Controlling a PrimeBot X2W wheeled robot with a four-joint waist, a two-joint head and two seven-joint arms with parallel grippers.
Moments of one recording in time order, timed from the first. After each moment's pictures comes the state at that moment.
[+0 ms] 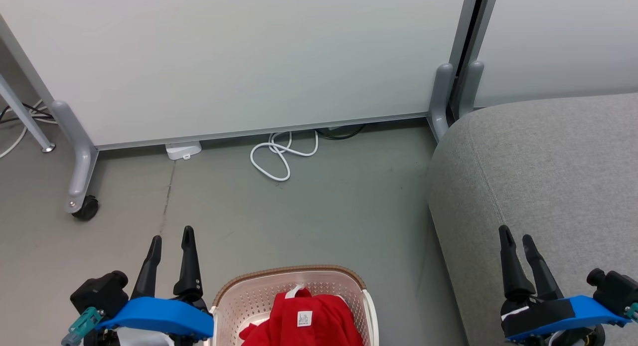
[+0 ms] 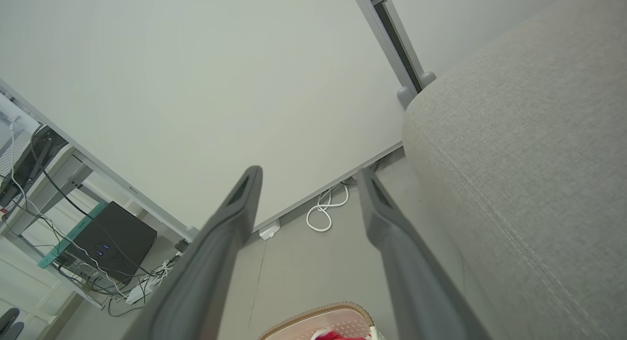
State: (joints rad) left arm -0.03 0.11 -0.13 0.19 -0.59 0.00 -0.13; right arm -0.03 -0.04 -0.03 0.22 0.66 0.13 -0.13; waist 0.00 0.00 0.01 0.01
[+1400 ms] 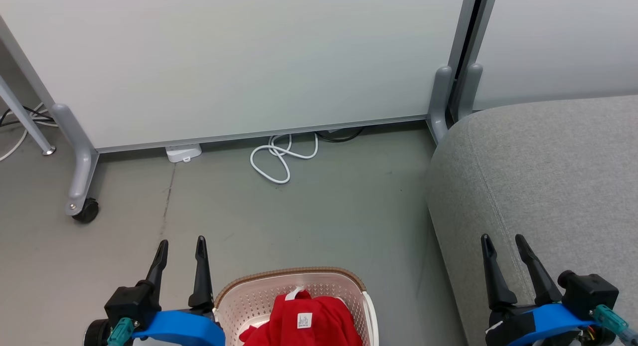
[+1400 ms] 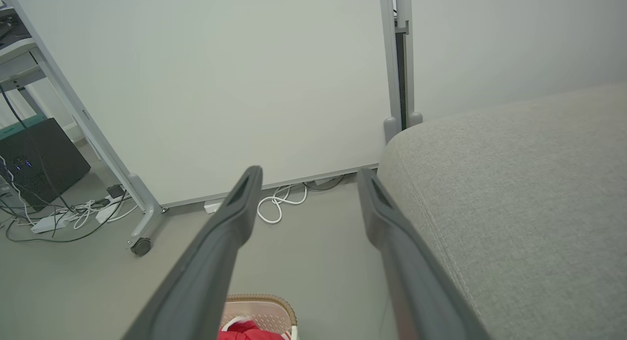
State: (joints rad) left arm -0.02 0.08 -0.12 0.27 -0.27 -0.02 -0.22; right arm -0.03 -0.05 -0.01 0.24 0.27 0.13 -0.20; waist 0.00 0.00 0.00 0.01
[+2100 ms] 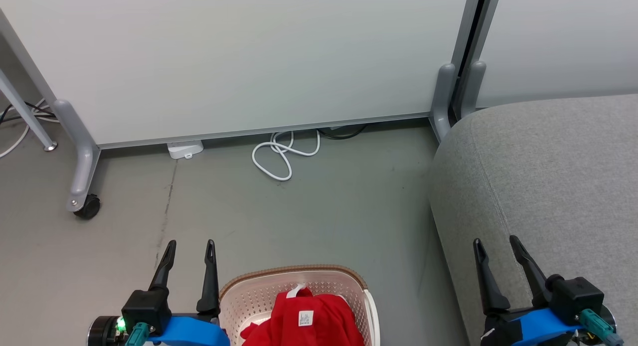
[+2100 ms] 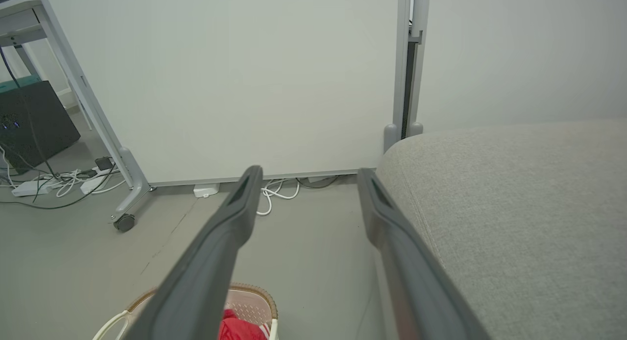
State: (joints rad) left arm -0.02 0.06 -0.11 0.30 -0.14 -0.03 -0.26; right arm -0.02 -0.05 0.00 0.24 0.15 0.13 -0.23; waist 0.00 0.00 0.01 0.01
